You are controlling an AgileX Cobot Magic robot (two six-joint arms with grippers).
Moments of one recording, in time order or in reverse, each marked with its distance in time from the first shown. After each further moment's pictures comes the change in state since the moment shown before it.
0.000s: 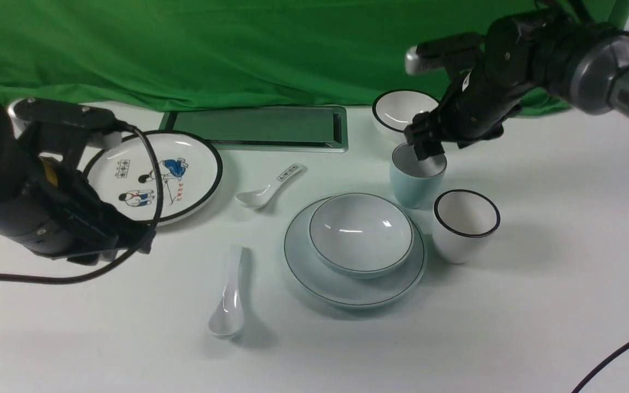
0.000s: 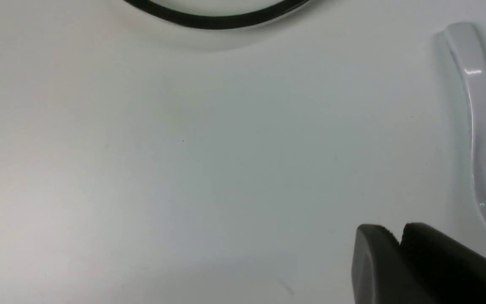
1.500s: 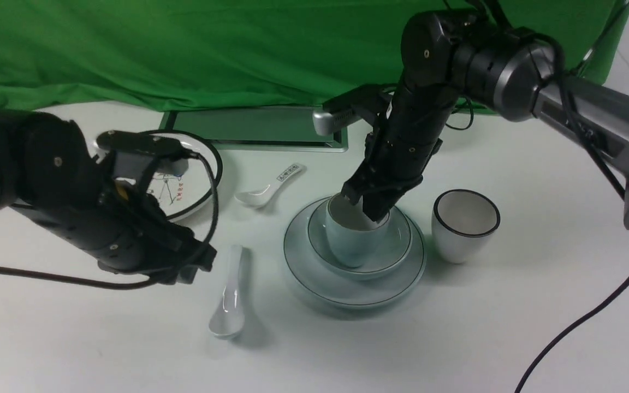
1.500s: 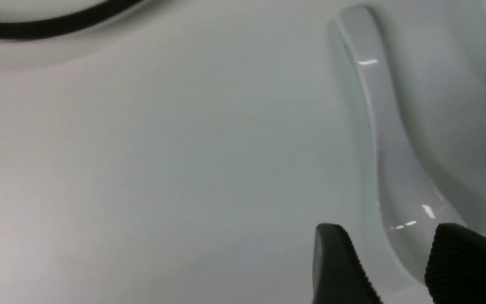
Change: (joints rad) right arm 0.179 0.040 -0.154 0.160 0.447 -0.277; left arm -0.091 0.172 -0.003 -0.226 -0.112 0.164
